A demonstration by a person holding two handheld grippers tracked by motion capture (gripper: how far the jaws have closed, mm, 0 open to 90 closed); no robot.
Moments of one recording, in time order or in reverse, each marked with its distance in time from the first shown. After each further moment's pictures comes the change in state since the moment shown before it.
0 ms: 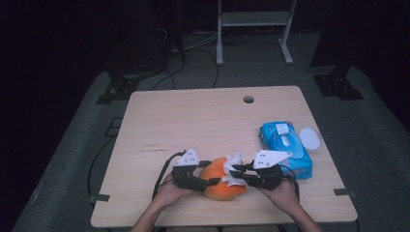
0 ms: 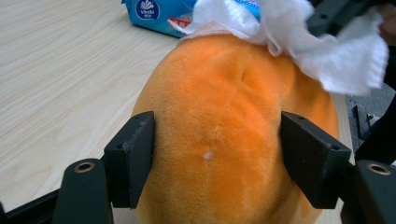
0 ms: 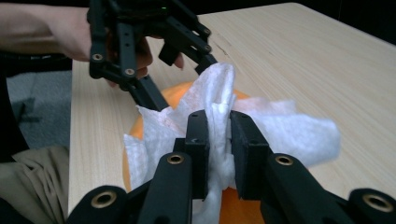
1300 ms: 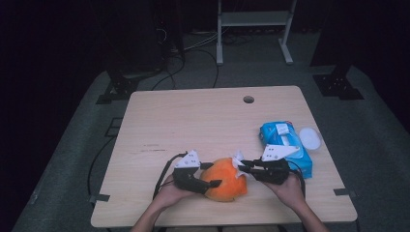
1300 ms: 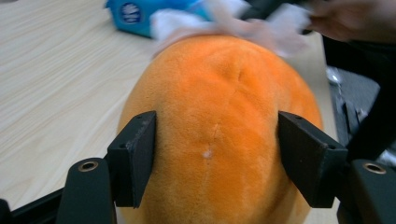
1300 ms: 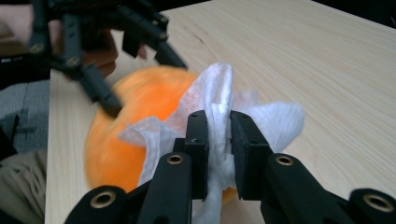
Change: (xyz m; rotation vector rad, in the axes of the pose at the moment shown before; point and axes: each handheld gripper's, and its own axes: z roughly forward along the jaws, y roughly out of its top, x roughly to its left) left arm -0.007 0.000 0.003 -0.009 -0.050 0.046; right arm -0.024 -0.015 -0.009 0.010 -0.033 0.087
